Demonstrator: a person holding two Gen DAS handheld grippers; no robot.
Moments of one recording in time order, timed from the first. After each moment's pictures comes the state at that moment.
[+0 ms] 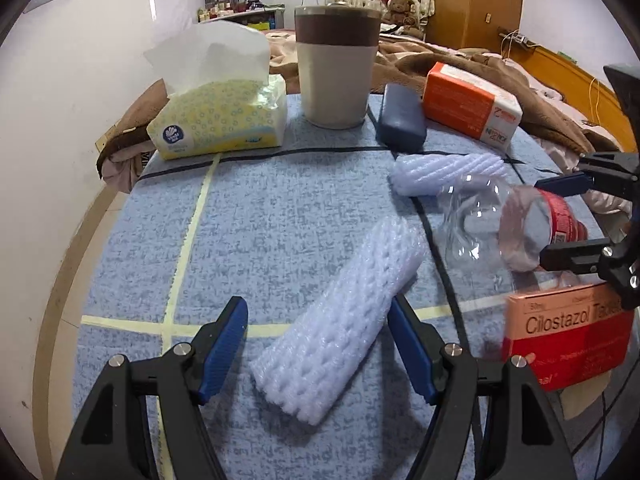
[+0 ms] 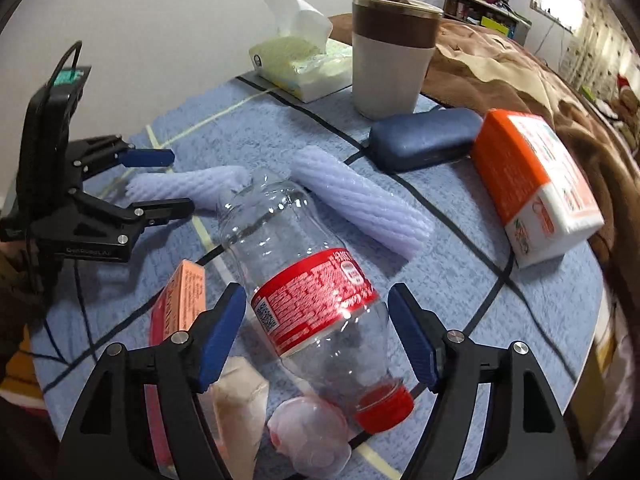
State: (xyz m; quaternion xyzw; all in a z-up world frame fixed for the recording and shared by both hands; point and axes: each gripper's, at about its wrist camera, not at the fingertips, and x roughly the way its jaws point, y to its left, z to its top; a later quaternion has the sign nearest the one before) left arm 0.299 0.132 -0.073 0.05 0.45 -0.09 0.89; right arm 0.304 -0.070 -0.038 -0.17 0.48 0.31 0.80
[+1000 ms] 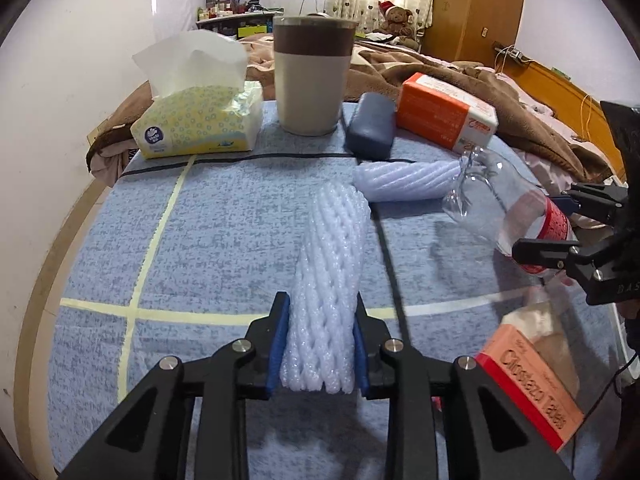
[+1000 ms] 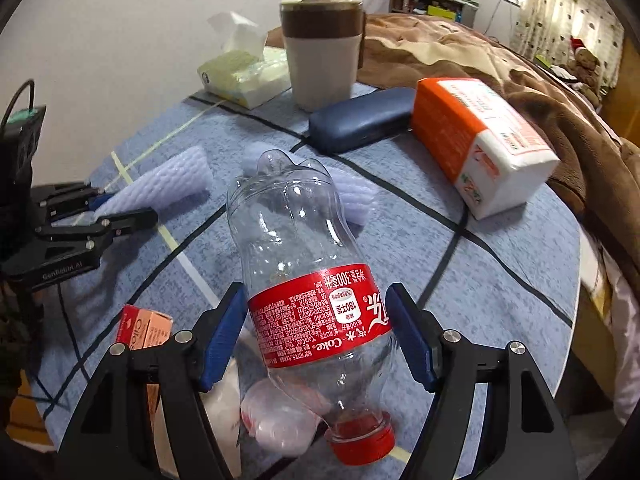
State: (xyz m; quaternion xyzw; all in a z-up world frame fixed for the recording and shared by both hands) left arm 0.282 0.112 -0.064 0.01 0.44 -0.10 0.89; right arm 0.297 -0.108 -0.039 -0.11 0.47 0.25 0.84
